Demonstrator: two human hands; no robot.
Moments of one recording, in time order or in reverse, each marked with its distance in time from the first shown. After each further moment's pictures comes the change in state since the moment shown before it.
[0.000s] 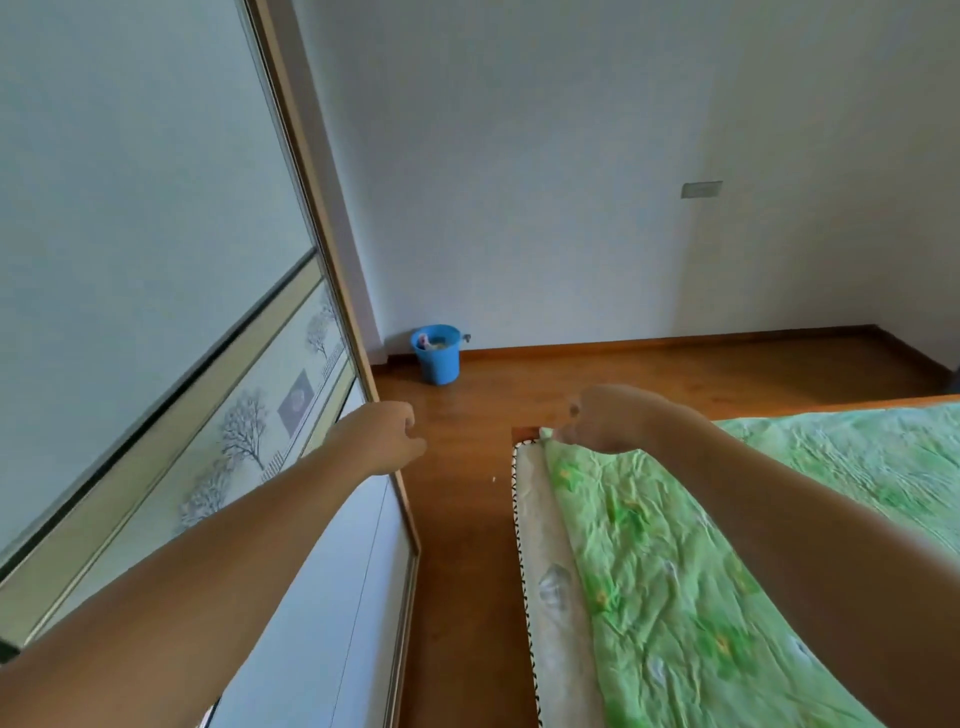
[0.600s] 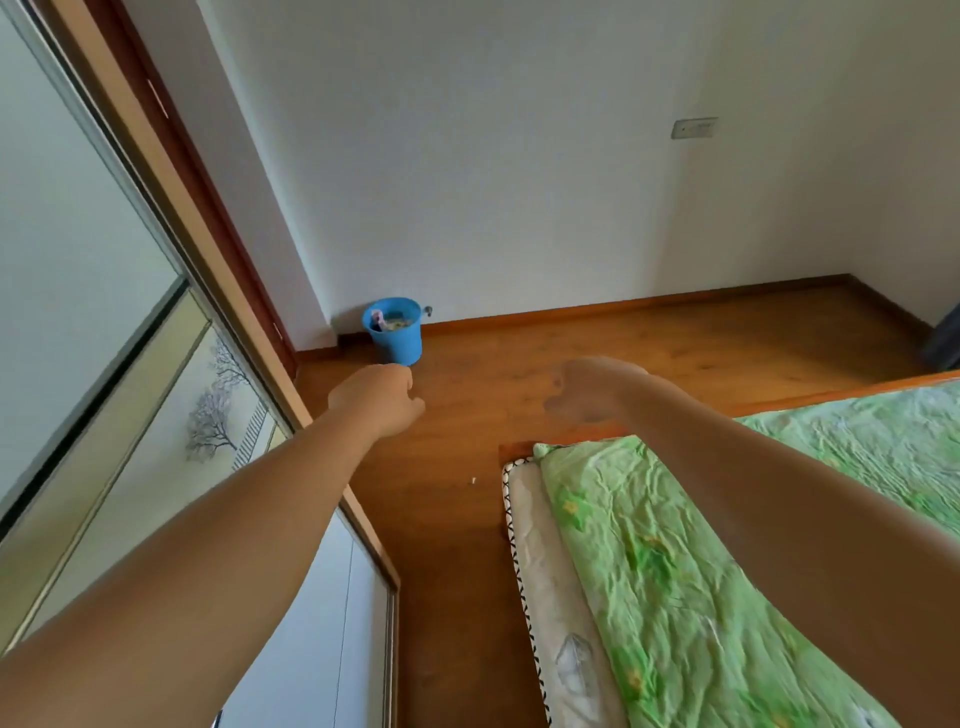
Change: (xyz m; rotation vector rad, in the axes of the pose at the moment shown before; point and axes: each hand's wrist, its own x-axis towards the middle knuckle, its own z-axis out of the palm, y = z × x) left_hand 0.340 -0.018 0.000 0.076 0.000 0.100; right_hand 0.309 0.014 -0.061 0.025 -0.042 0.143
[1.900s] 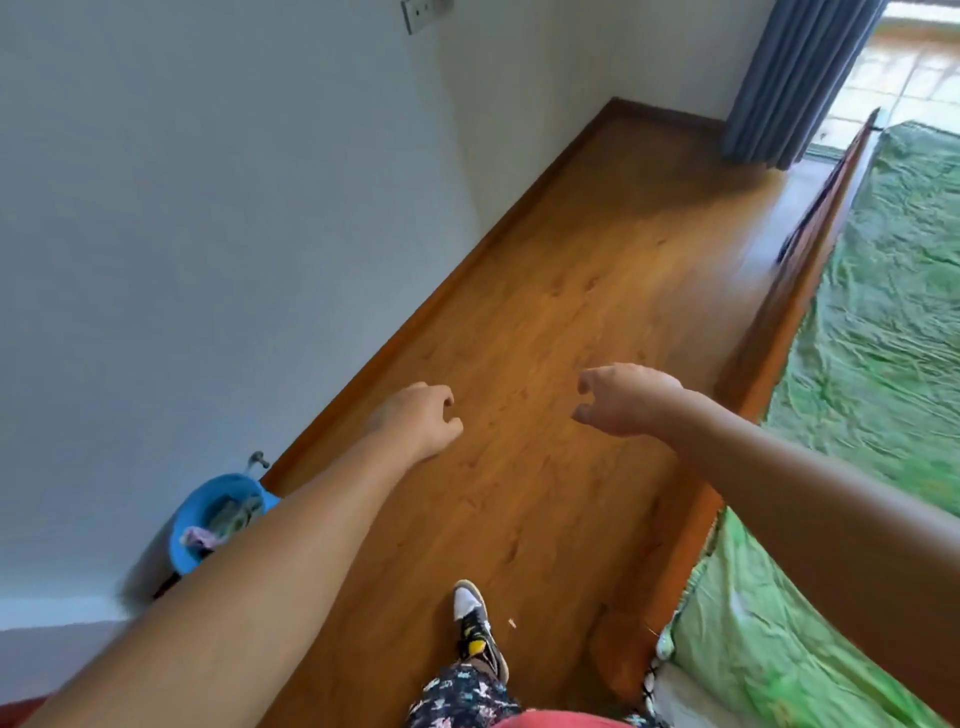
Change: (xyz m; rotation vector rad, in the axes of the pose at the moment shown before) left_hand 0.783 0.177 0.067 0.206 -0.306 0.772; right_hand 0.590 0.196 -0.100 0.417 -0.072 0.660
